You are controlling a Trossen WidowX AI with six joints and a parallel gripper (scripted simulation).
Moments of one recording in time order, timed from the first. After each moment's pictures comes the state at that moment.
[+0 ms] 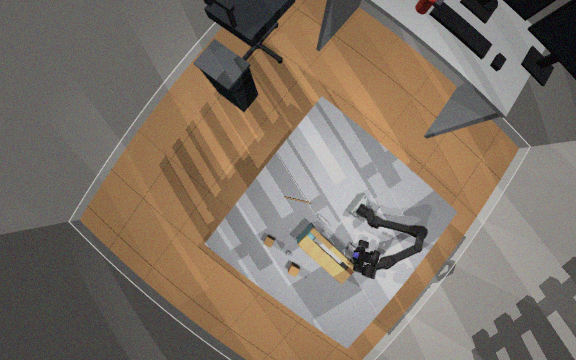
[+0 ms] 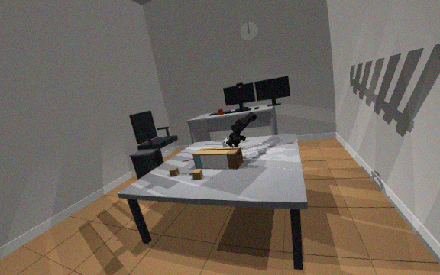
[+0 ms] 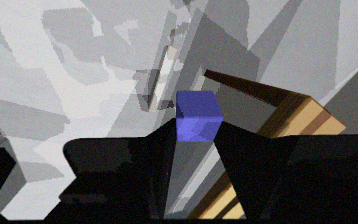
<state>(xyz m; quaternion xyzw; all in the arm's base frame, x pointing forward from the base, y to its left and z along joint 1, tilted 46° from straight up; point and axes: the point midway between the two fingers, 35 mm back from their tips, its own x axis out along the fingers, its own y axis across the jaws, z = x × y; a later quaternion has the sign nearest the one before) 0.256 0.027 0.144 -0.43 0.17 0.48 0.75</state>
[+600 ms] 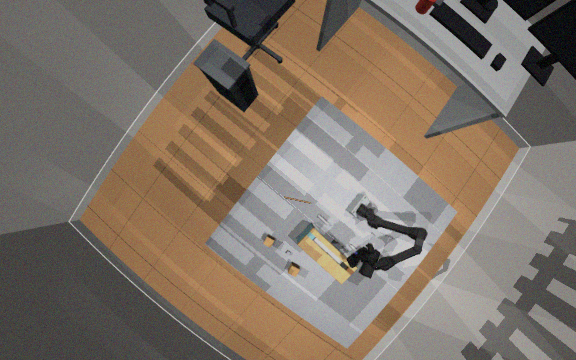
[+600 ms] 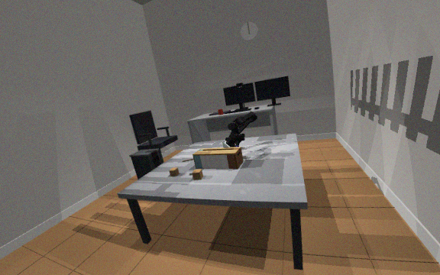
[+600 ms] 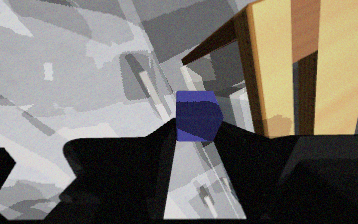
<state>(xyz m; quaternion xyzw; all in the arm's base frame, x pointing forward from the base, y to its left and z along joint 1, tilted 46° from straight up) 0.247 0.013 0.144 -0.10 0.34 0.40 0.85</state>
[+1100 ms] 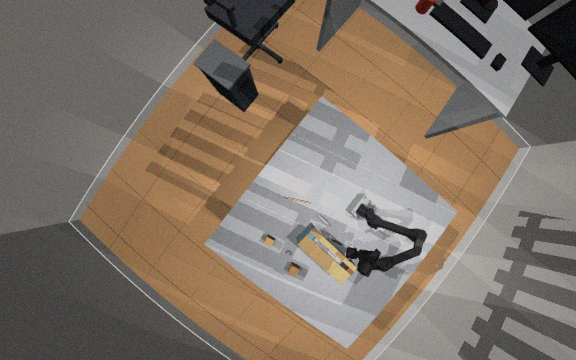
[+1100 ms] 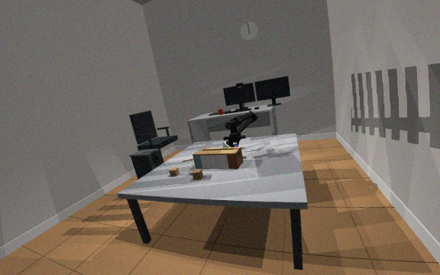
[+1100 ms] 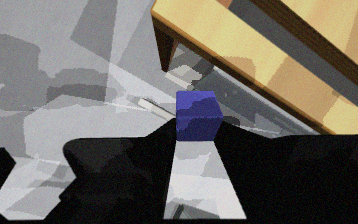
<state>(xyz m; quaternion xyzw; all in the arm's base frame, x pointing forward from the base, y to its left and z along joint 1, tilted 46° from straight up) 0.239 0.003 0.146 0.19 0.45 0.28 0.83</state>
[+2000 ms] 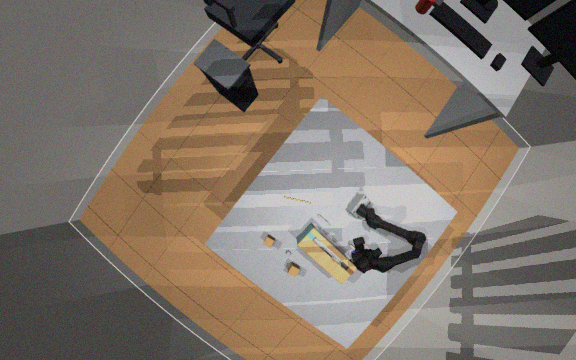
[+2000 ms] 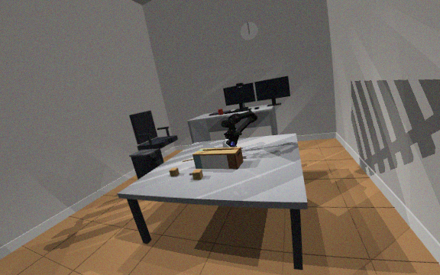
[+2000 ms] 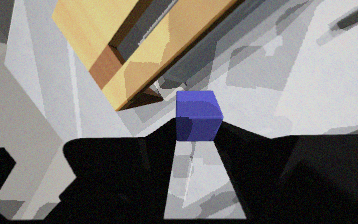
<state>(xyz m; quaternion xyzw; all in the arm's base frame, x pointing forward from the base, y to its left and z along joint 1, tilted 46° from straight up) 0.228 -0.014 0.156 0.63 0.52 0.01 0.57</state>
